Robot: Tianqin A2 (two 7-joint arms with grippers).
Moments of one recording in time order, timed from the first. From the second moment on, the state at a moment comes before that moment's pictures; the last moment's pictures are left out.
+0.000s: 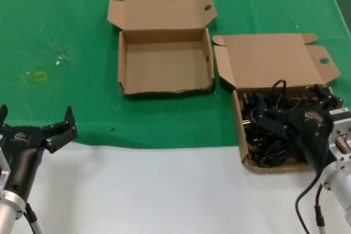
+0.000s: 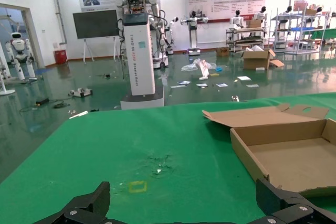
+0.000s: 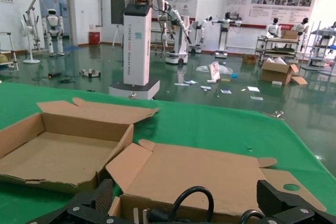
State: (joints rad) left arm 0.00 -0.30 1.60 -1.60 -1.80 0.00 0.00; right arm 0.05 0.29 -1.63 1.55 1.81 -0.02 -0.03
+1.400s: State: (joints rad) left arm 0.00 -0.30 1.60 -1.60 -1.80 0.00 0.00; right arm 0.06 0.34 -1.65 1.55 1.82 -0.04 -0.01
